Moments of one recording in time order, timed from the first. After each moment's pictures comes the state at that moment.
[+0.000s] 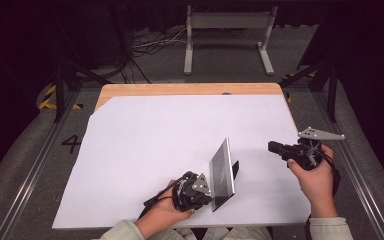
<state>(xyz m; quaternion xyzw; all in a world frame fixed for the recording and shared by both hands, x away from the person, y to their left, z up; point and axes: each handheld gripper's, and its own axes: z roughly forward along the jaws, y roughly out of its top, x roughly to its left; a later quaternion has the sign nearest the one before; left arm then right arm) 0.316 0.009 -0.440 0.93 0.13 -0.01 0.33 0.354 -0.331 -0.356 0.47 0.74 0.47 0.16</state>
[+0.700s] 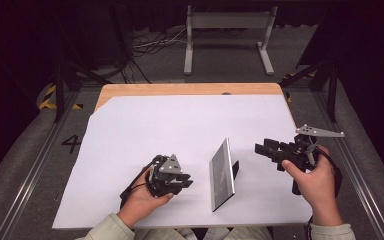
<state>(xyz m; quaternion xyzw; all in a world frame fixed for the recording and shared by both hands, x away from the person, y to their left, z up) 0.338 0.079 -0.401 0.90 0.21 0.04 0.39 0.341 -0.302 -0.328 0.47 0.71 0.52 0.09</state>
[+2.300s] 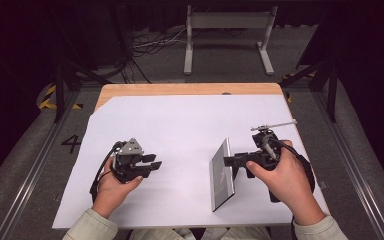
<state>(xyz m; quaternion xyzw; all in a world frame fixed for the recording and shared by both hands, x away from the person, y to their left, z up) 0.361 0.158 -0.388 0.85 0.31 0.09 0.41 0.339 -0.209 -0.302 0.53 0.76 0.37 -0.02</state>
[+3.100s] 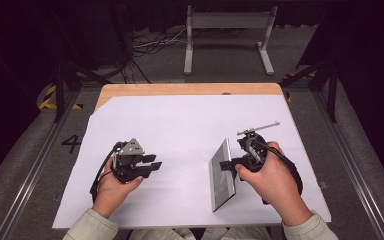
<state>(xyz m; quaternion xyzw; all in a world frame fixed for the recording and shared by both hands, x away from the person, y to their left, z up) 0.361 0.158 -0.389 0.85 0.31 0.09 0.40 0.340 -0.185 -0.310 0.54 0.78 0.31 0.00</state>
